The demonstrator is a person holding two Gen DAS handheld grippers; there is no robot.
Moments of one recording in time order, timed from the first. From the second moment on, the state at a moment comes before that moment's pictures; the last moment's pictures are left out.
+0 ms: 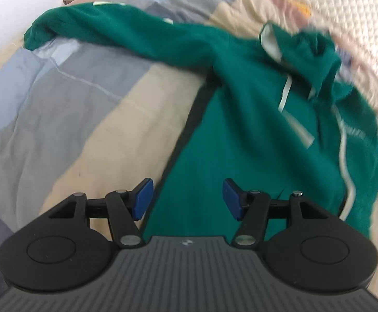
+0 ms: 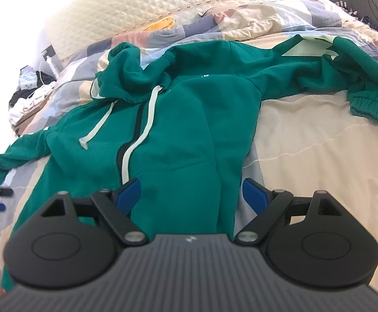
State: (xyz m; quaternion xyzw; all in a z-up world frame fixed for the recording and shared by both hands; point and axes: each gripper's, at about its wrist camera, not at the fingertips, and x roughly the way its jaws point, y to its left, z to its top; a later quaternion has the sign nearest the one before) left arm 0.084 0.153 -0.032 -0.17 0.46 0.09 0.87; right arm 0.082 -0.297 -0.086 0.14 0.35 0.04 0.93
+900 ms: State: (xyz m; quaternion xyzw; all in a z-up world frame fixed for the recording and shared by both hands) left arm 0.049 0.169 -0.033 -0.13 0.51 0.08 0.84; right arm 0.093 -0.288 -0.100 0.10 0.37 0.04 0.92
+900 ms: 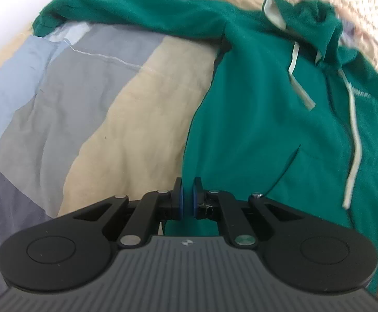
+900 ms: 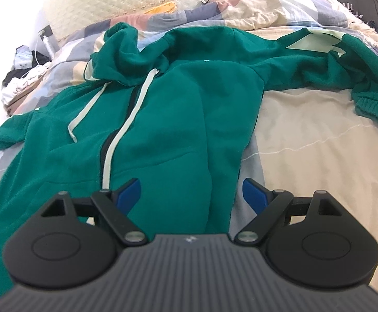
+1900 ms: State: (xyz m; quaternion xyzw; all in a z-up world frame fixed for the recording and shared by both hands) left arm 0.203 0.158 0.032 -0.24 0.33 -0.06 0.91; right arm 0.193 -0.227 -0.048 0.14 0.31 0.16 0.93
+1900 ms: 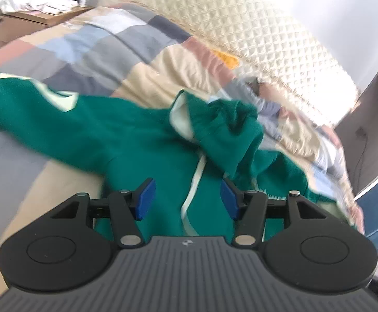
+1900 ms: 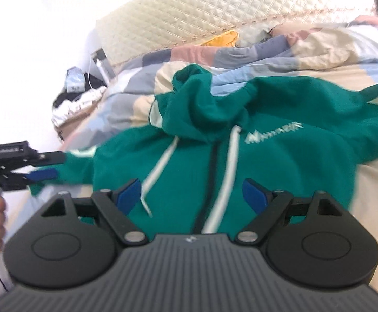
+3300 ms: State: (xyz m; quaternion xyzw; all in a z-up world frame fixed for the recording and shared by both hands) left arm 0.334 0.111 0.047 -0.30 0.19 -0.22 0.91; right arm 0.310 -0.212 0.004 0.06 0.18 0.17 0.97
